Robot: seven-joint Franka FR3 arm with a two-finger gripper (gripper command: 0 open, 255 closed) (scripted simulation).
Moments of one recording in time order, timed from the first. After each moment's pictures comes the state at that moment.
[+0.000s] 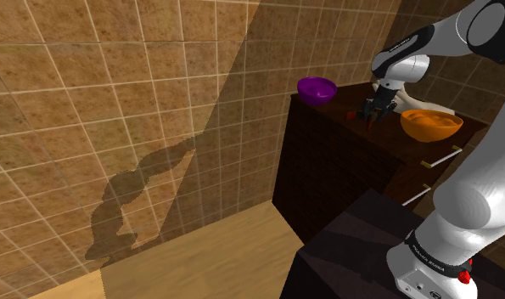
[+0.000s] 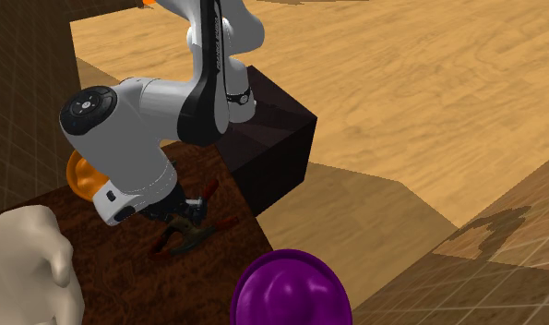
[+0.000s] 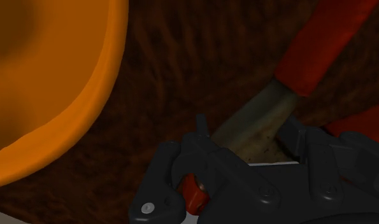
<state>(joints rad) -0.35 0.16 -0.45 -2.06 0.14 2.25 -0.20</state>
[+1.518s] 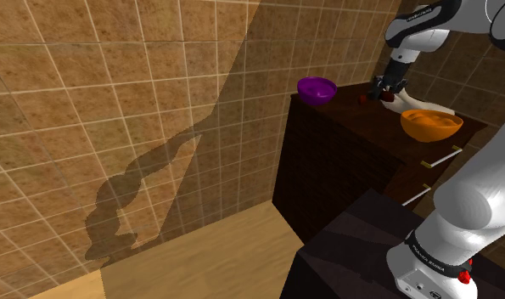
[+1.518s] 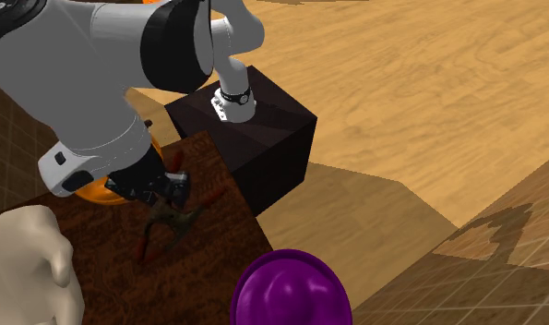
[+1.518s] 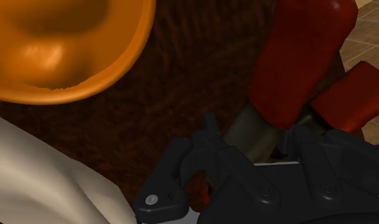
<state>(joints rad) -0.34 0.06 -0.46 -1.90 0.07 2.01 -0.15</state>
